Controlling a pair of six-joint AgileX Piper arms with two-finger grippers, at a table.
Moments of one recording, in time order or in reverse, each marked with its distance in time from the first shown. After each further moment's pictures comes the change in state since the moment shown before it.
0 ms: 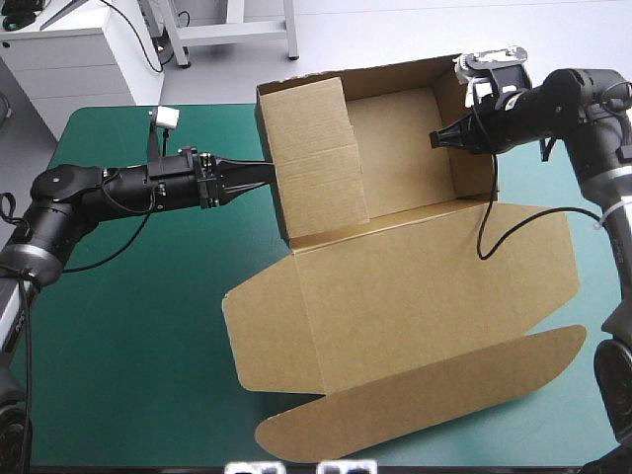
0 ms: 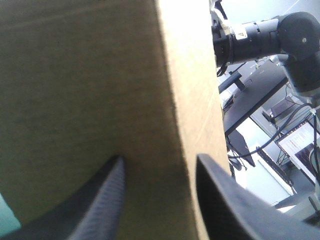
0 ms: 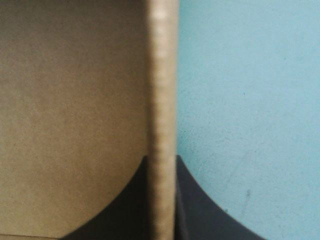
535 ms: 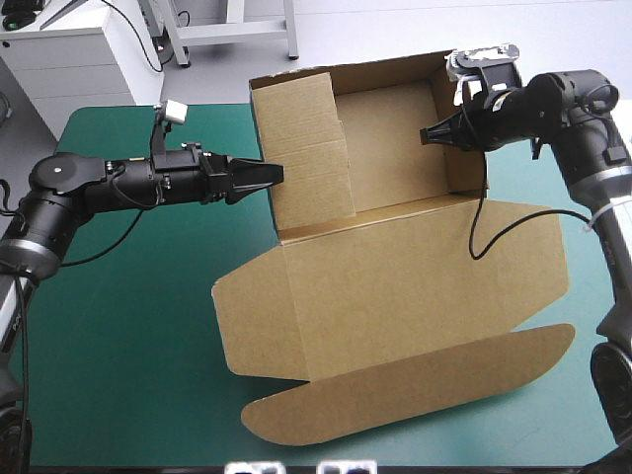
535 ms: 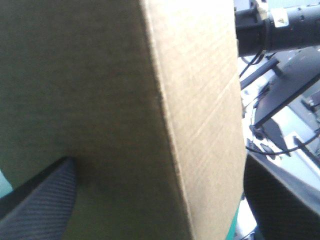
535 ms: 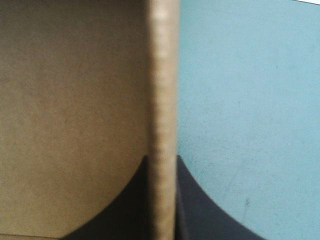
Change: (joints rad) left arm -0.040 -0.001 -0.094 0.193 -0.080 -0.142; right arm 0.055 0.000 0.000 -0.081 -0.048 0.083
